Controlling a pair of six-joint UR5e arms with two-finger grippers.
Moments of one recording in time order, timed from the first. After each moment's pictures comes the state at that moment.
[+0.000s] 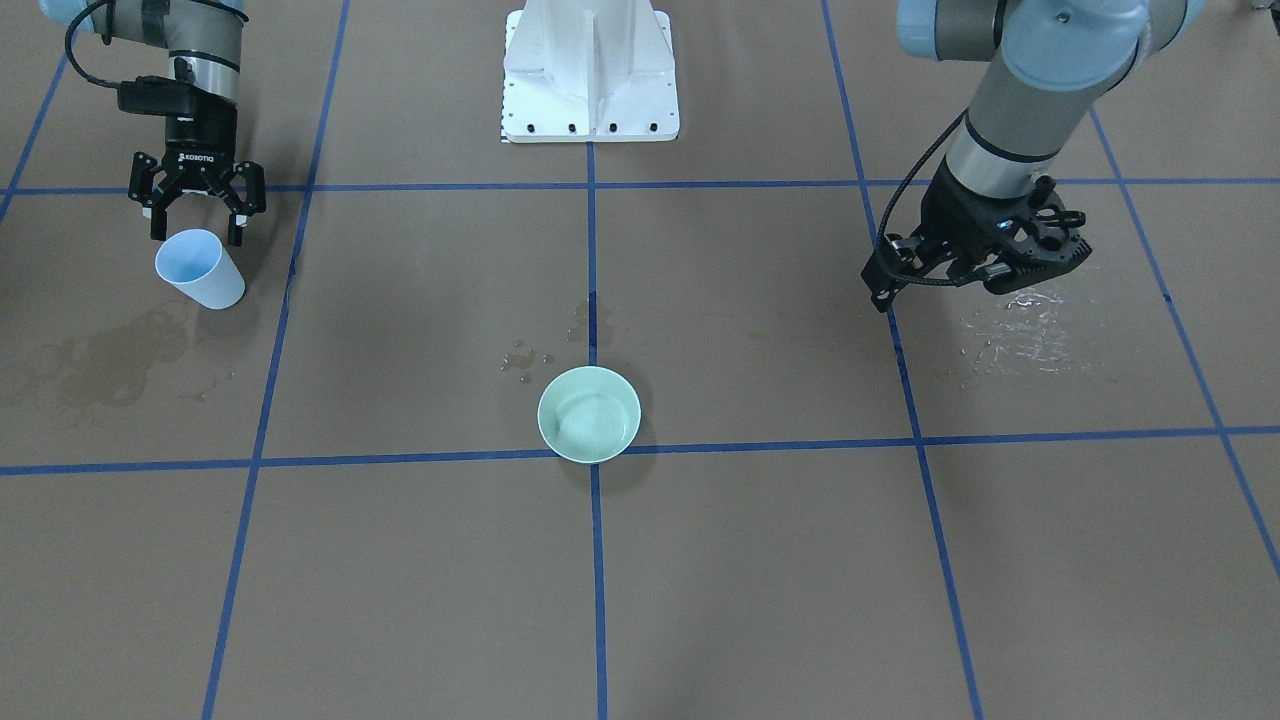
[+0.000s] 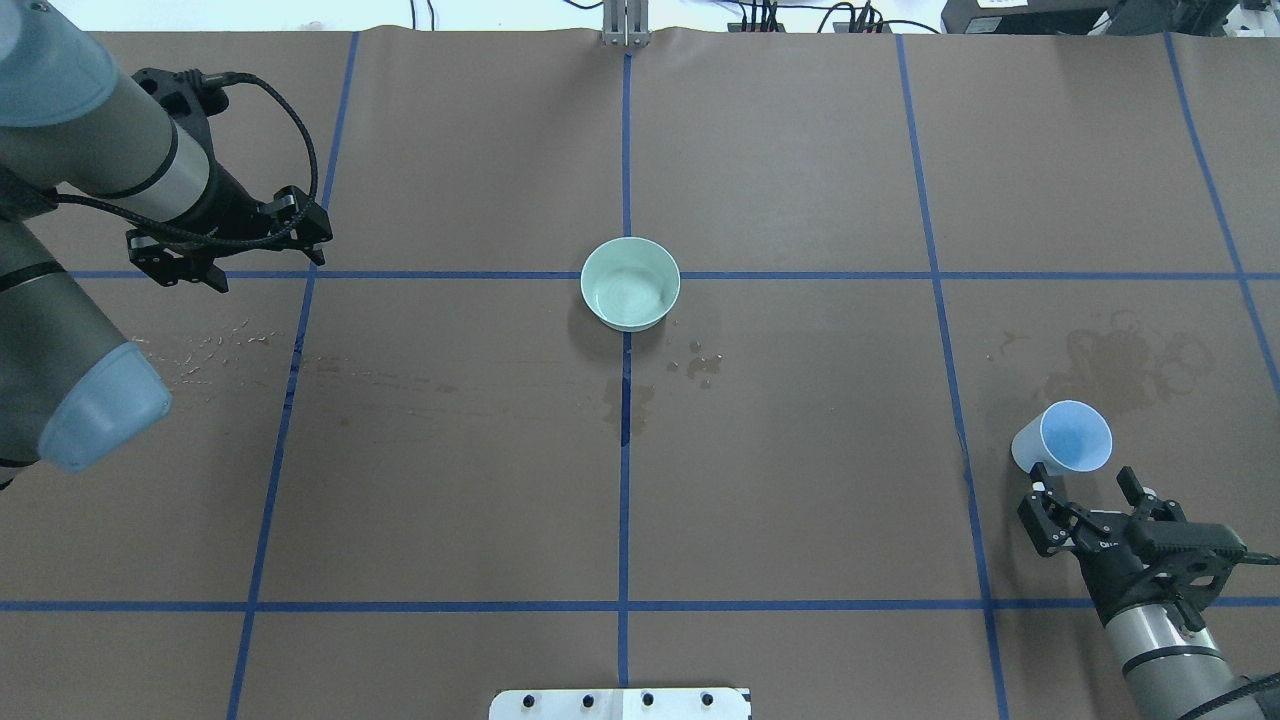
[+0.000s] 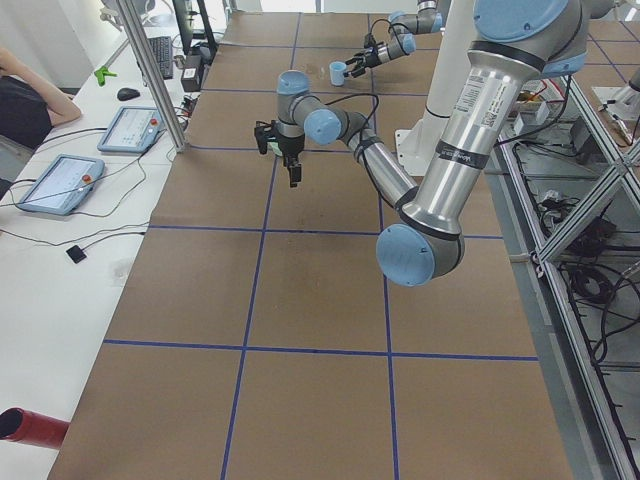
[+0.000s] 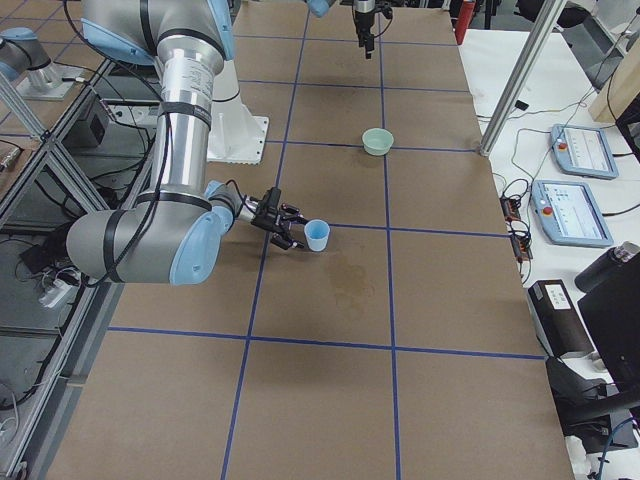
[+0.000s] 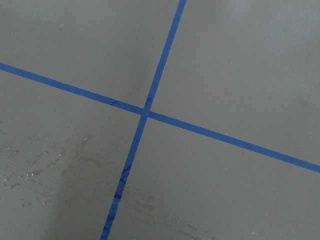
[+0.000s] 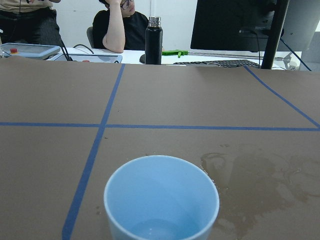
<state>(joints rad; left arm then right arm) -0.88 -1.96 -1.96 -1.44 -2.05 -1.22 -0.09 -1.98 1.97 -1.20 0.44 1.96</state>
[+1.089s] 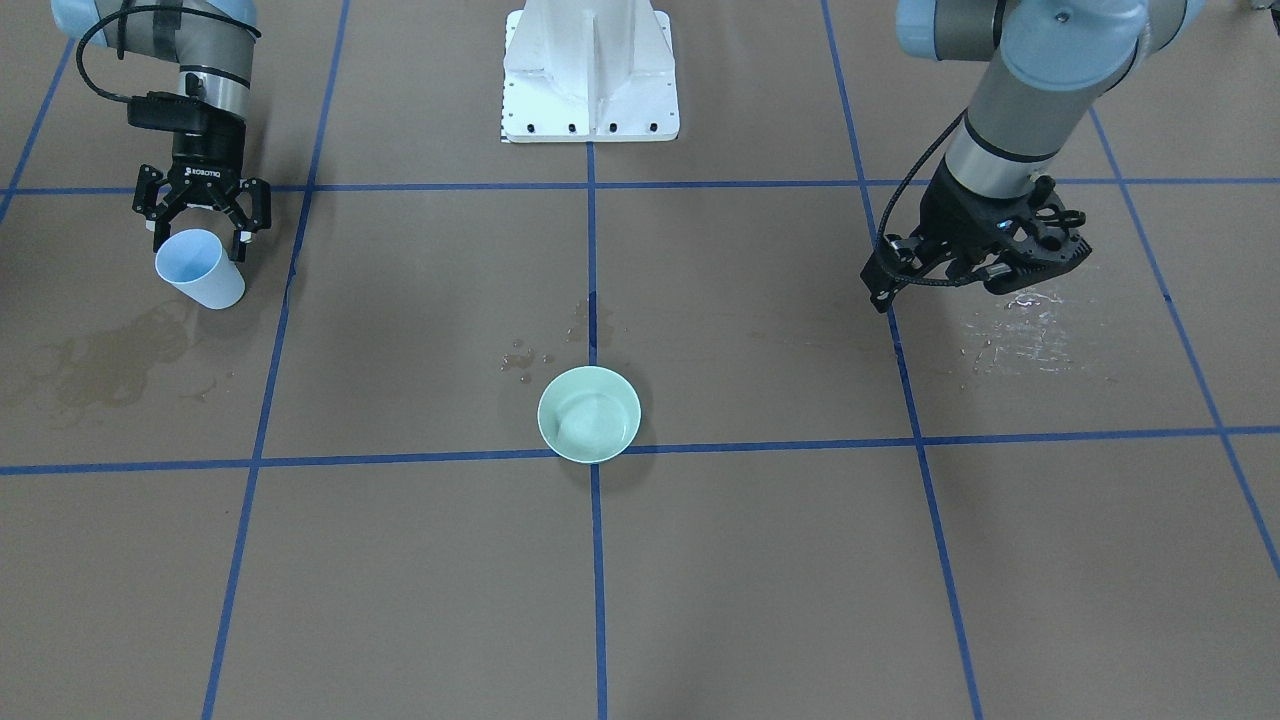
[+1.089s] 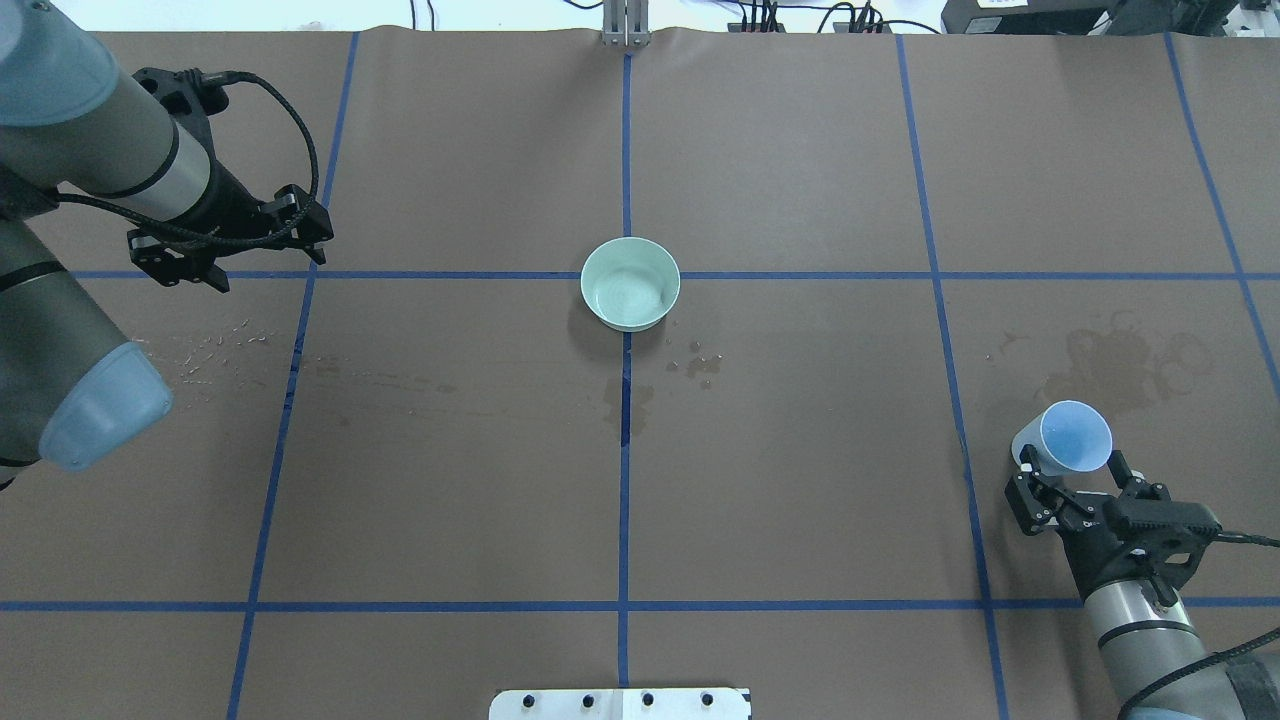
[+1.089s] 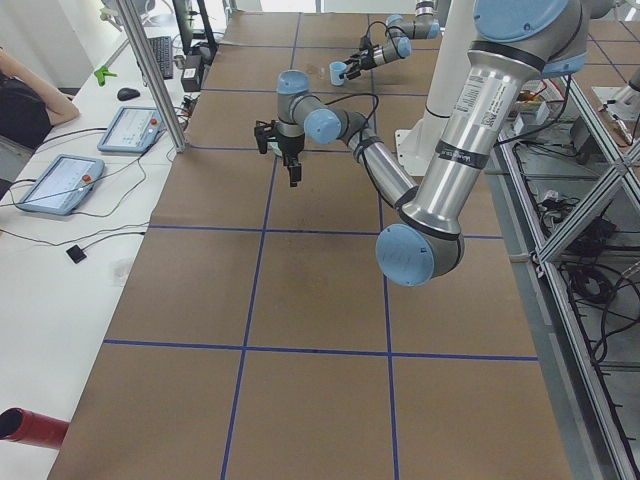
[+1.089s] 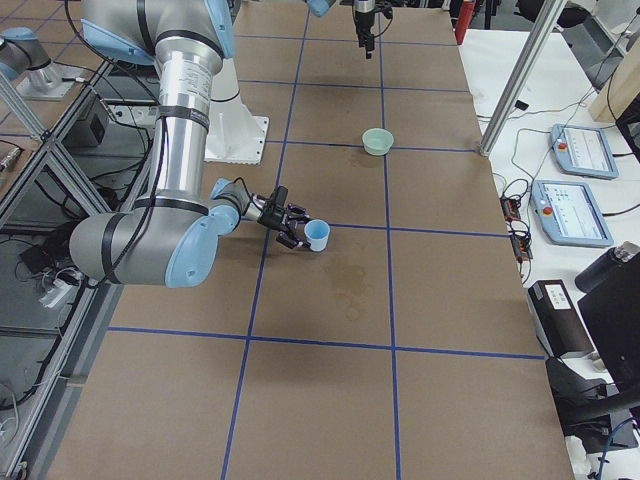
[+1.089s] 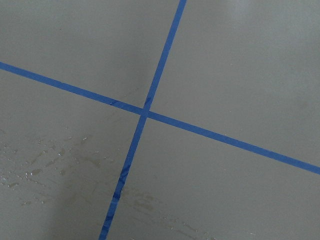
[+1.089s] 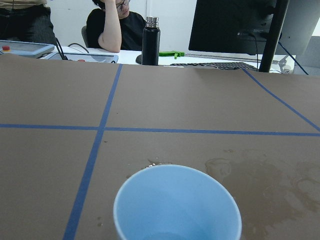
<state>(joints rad) -0.88 -1.96 -1.96 -1.44 -2.05 -1.23 -0.03 -1.93 1.94 -1.20 0.47 1.89</state>
